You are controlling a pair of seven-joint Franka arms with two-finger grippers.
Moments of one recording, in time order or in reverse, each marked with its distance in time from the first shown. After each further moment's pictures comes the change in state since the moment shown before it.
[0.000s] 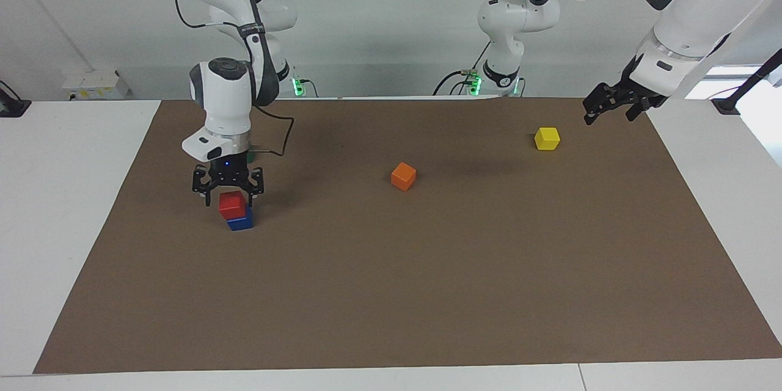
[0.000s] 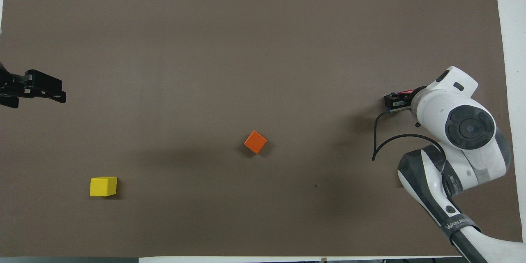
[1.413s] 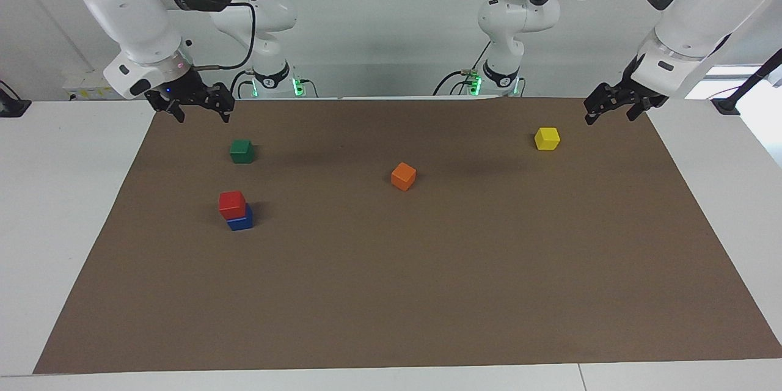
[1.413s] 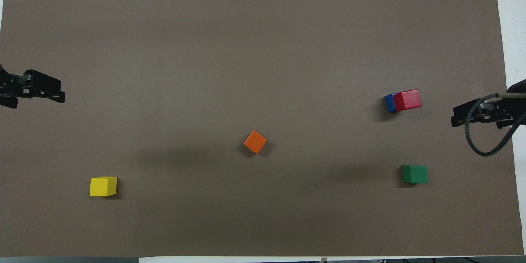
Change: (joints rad) left arm 0.000 0.000 0.003 0.000 0.000 -0.001 0.000; right arm -0.094 -0.106 -0.031 0.498 0.470 -1.025 -0.327
